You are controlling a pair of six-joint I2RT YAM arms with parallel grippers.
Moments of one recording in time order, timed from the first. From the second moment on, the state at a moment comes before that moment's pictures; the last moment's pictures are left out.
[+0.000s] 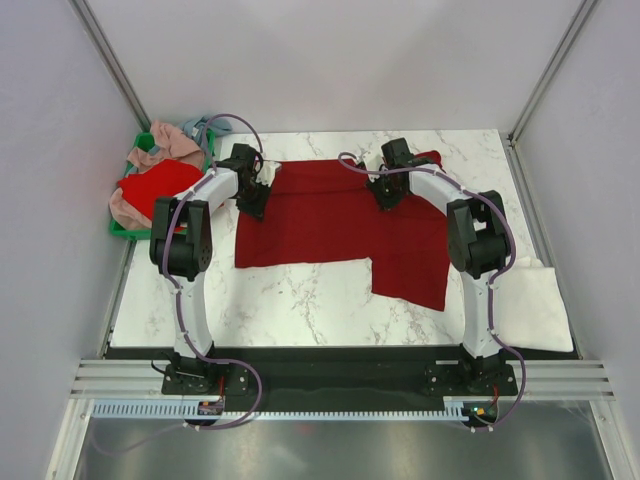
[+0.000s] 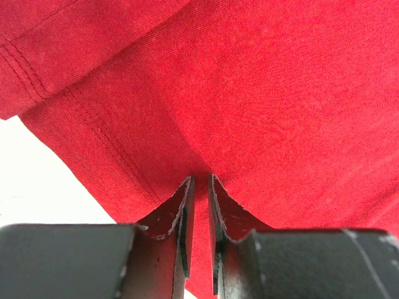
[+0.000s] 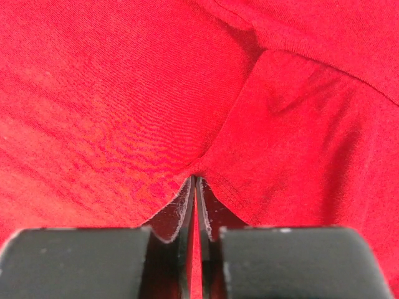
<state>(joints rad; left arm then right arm) -0.17 2.13 1.61 -0.67 0.16 0.28 0.30 2.19 1.71 -0.58 -0.19 -0.40</state>
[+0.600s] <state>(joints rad) -0.17 2.13 1.61 -0.67 0.16 0.28 0.31 2.19 1.71 -0.58 -0.18 -0.37</state>
